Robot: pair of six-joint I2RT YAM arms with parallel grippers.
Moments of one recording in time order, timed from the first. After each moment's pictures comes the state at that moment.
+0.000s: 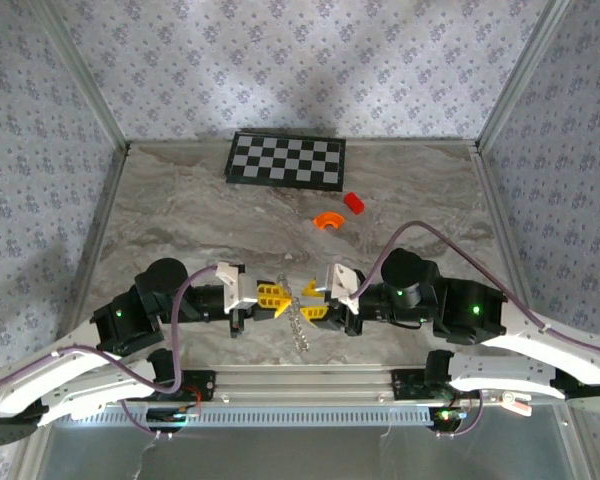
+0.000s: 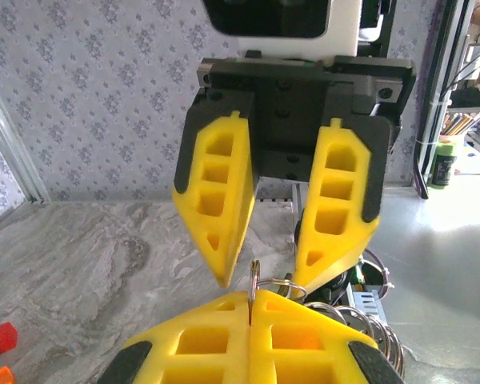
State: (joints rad) left arm -1.13 0.67 0.85 -0.25 0.35 0.09; right arm 1.26 0.87 1.10 -0.55 -0.13 -0.16
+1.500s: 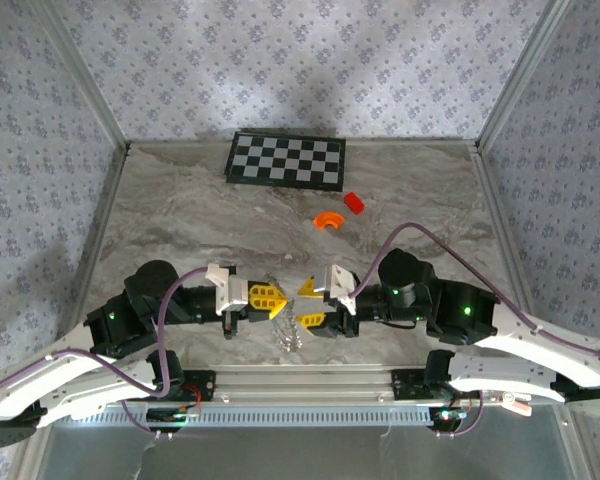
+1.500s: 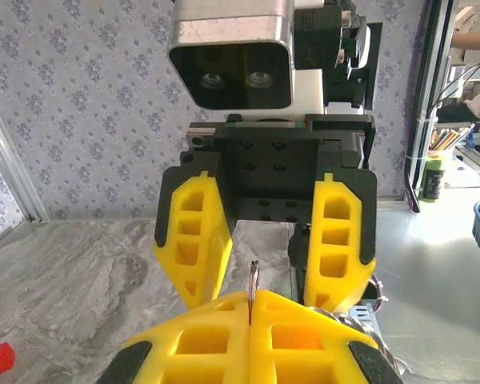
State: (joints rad) left arm -1.13 0.64 0.85 -0.24 0.37 0.08; right arm 1.23 0.86 1.03 -0.47 -0.23 -0.13
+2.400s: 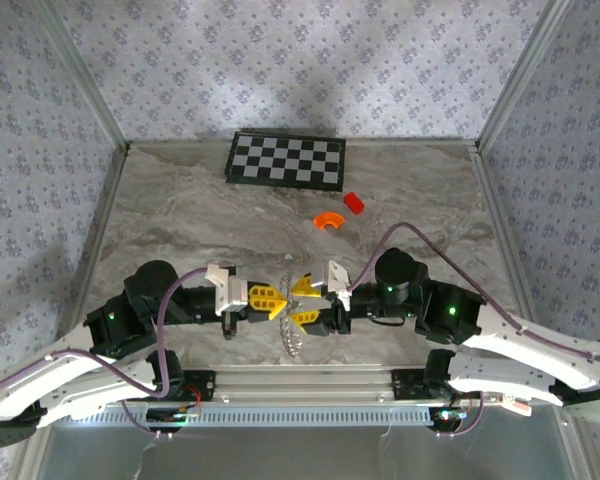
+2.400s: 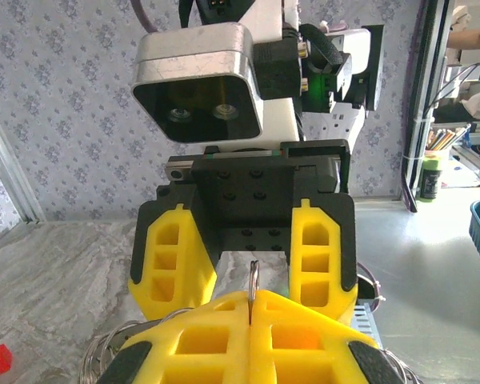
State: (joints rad) left arm -1.13 0.64 0.85 -0.24 0.38 0.08; right arm 1.17 0.86 0.92 -0.27 -0.33 -0.07
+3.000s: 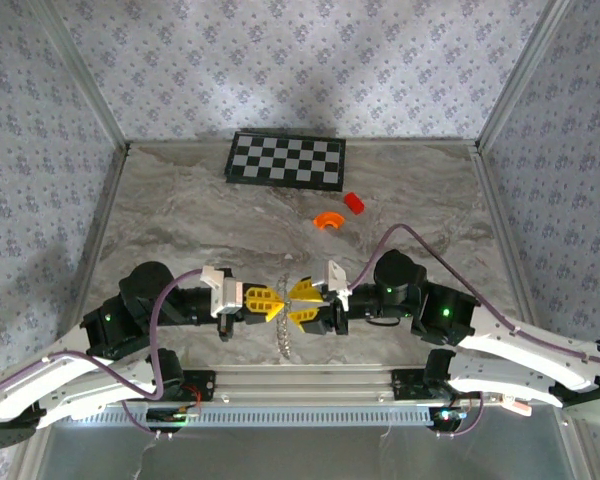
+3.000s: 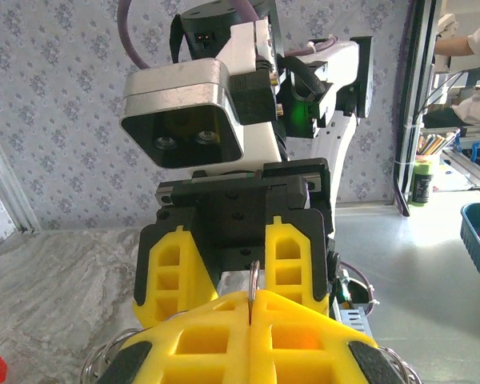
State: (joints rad) left arm -1.13 0.62 0.85 -0.24 0.40 0.08; right arm 1.16 0.86 0.86 -0.16 -0.39 -0.02
